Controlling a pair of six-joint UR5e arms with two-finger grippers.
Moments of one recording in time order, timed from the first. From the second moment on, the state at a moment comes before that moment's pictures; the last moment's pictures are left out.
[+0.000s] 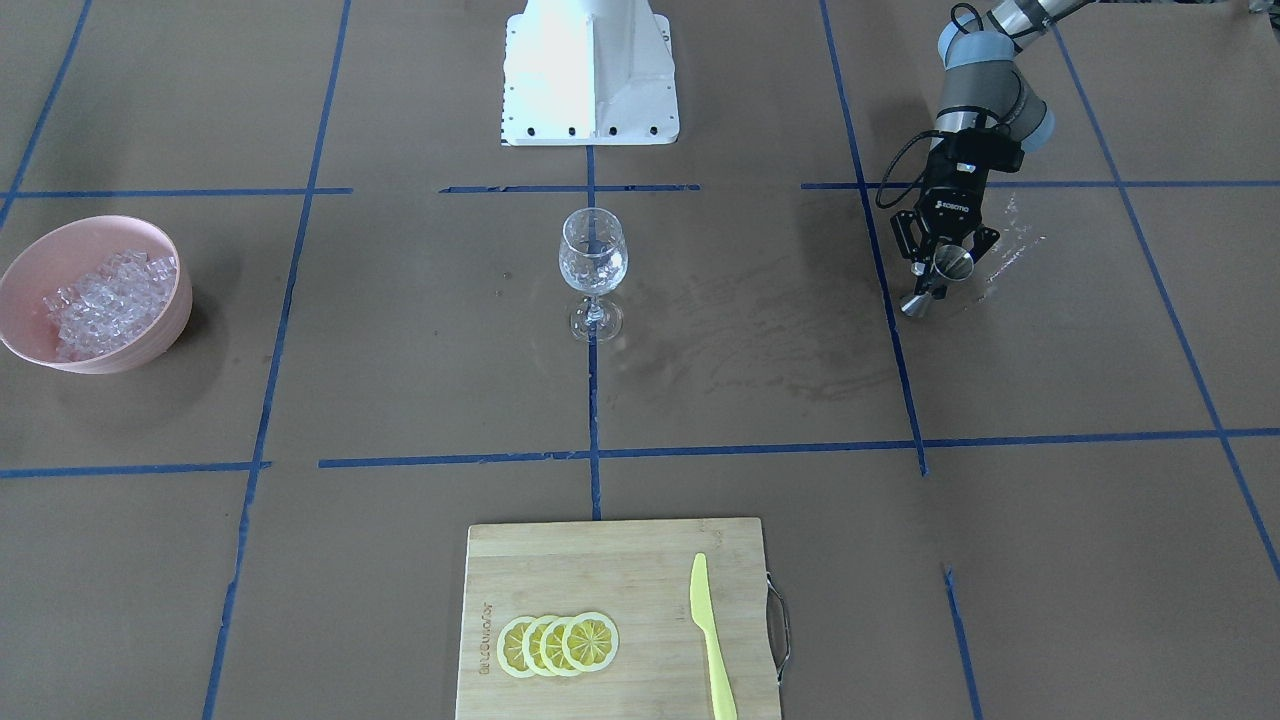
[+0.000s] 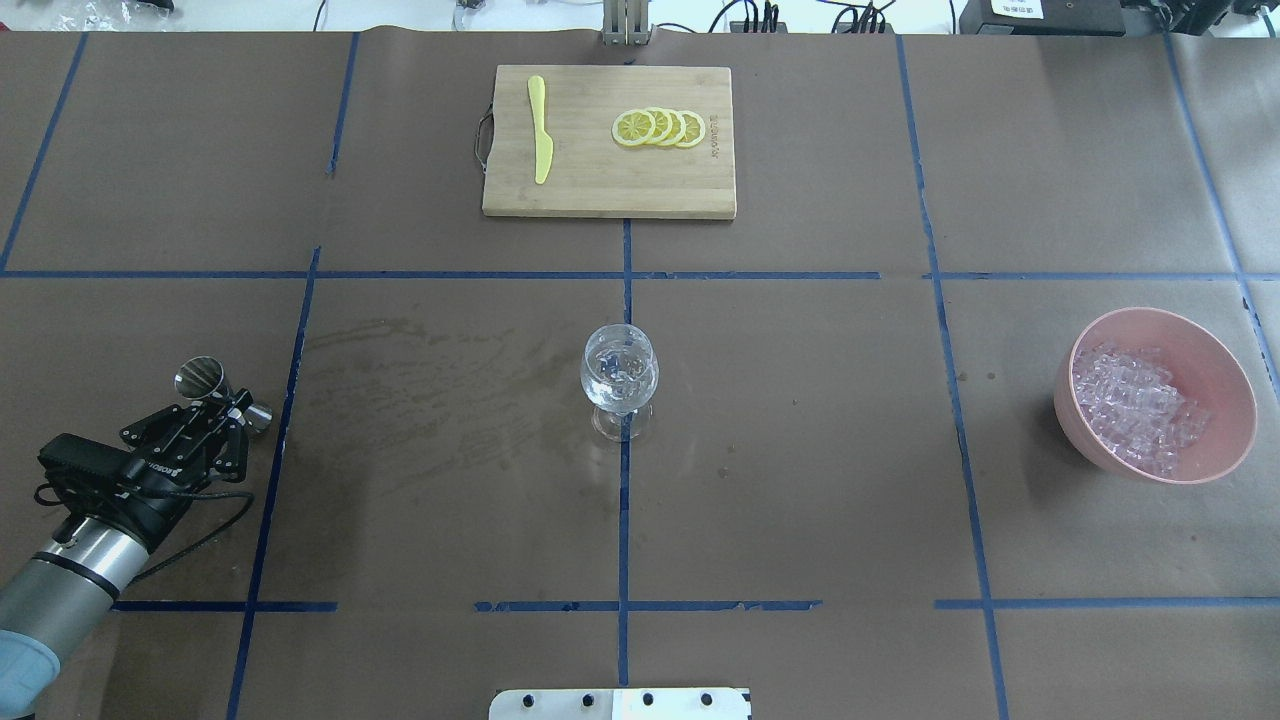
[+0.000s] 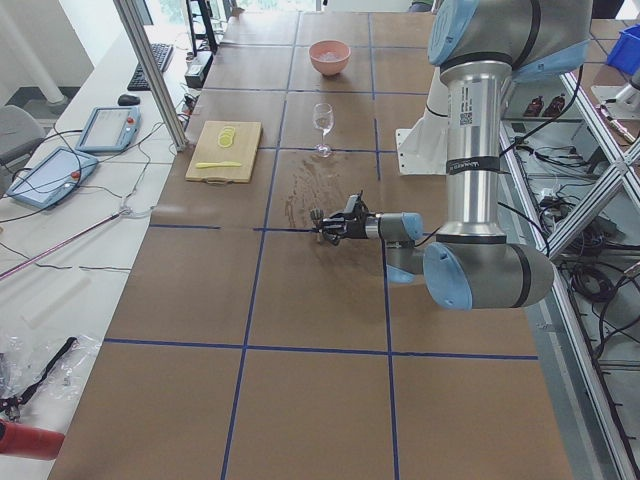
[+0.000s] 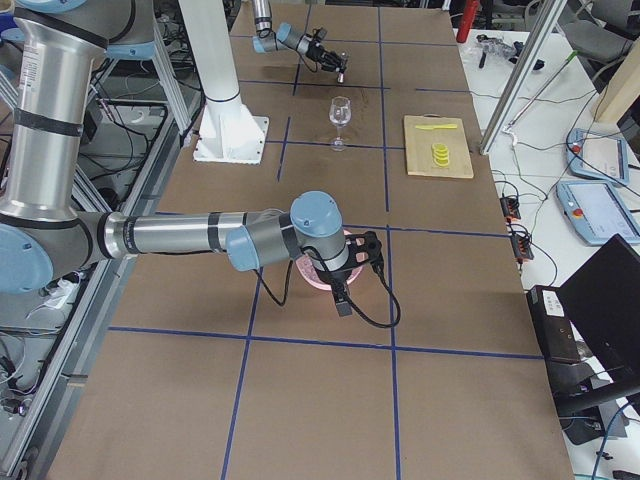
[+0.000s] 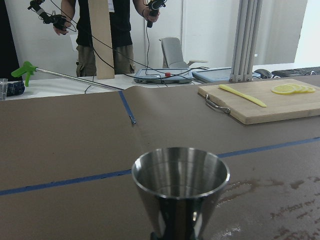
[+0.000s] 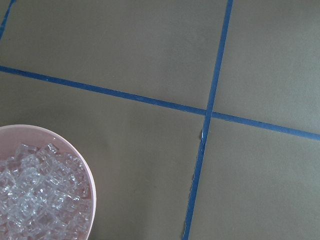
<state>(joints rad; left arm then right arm) -0.16 -1.47 -1.52 -3.16 -0.63 -0.87 1.53 -1.81 1.89 -1.31 2.33 0.06</state>
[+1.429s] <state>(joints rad) -0.14 -1.47 -1.51 -3.16 -0.63 -0.87 1.53 -1.81 1.89 -1.31 2.33 0.06</state>
